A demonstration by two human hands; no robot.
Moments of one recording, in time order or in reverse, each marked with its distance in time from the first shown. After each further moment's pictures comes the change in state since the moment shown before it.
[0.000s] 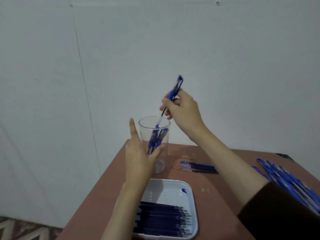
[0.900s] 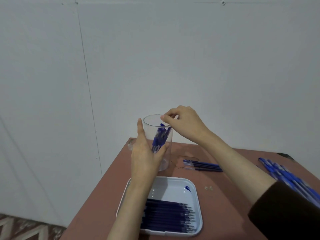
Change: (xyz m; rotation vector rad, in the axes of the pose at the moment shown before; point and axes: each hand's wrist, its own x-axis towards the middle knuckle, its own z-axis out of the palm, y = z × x) left_hand -0.002 -0.001 0.000 -0.026 -0.022 -0.002; right_hand -0.005 0.018 0.001 -0.503 -0.234 0.016
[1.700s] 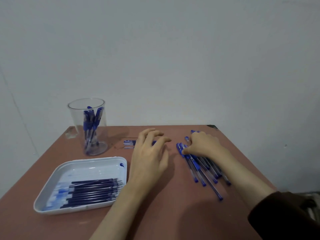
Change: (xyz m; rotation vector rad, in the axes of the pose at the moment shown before) left_hand -0.092 0.083 0.098 0.090 -0.092 0.609; right_hand -0.145 0.129 -0.107 -0.647 -0.305 0.635
